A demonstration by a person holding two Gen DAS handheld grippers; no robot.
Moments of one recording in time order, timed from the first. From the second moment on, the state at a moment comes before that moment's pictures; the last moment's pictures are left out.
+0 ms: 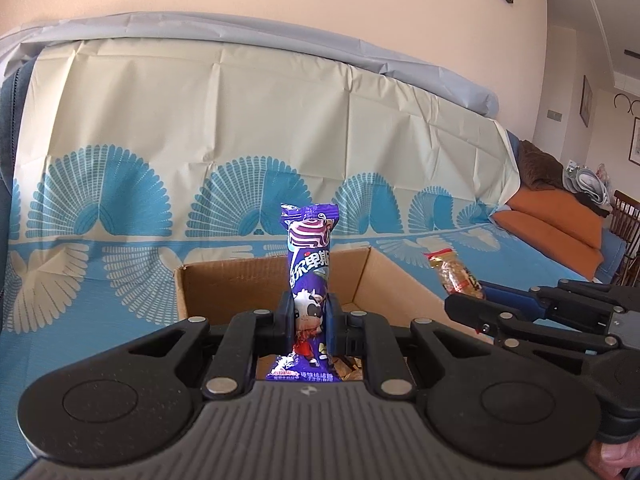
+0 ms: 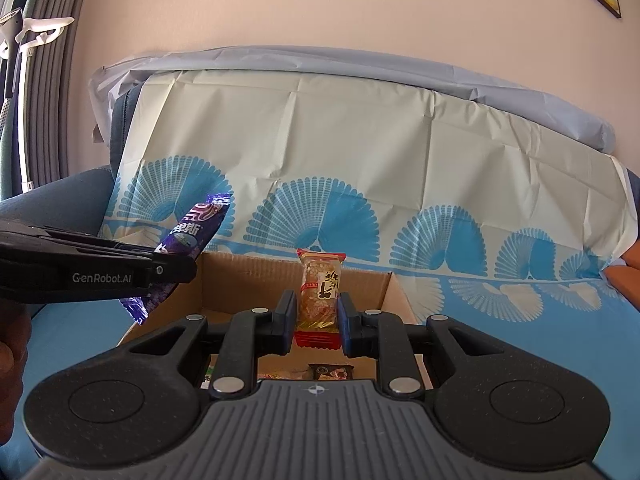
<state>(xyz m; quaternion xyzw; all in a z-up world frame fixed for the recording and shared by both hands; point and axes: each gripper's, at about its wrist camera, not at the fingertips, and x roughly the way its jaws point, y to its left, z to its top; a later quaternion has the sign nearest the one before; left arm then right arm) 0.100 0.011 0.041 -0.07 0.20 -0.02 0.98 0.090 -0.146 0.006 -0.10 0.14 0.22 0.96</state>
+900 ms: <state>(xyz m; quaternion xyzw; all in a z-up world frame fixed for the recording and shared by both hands) 0.078 0.031 0.049 -0.08 0.18 0.02 0.98 0.093 -0.149 0.003 -0.08 0.18 0.21 0.96</state>
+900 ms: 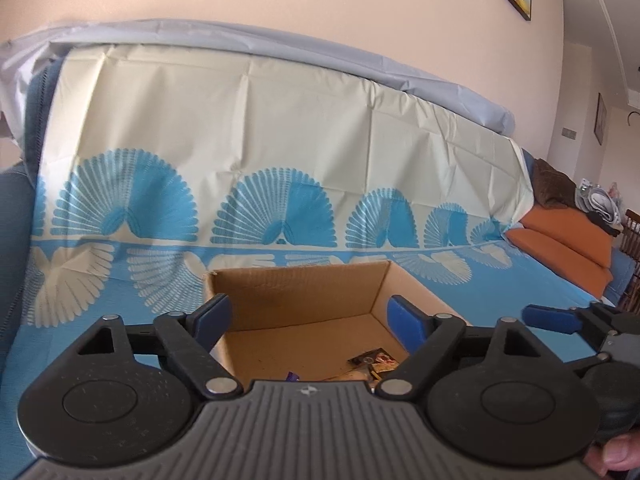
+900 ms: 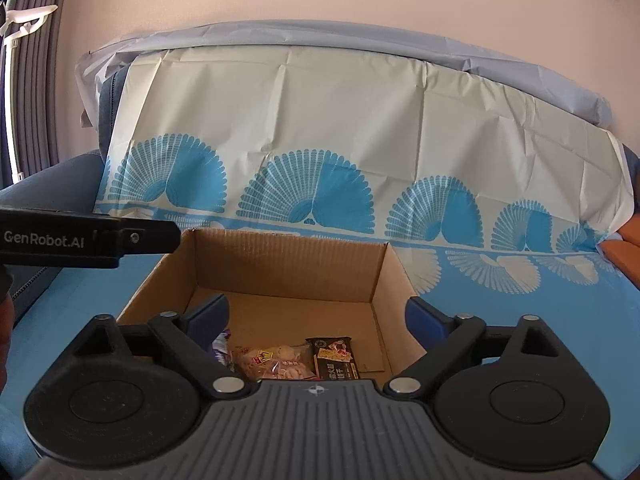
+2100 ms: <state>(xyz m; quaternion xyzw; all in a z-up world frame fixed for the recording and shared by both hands) -0.009 -0.018 -0.001 -0.14 0.35 0.09 0.92 0.038 -0.192 -0.009 -0.09 0.26 0.16 0.95</state>
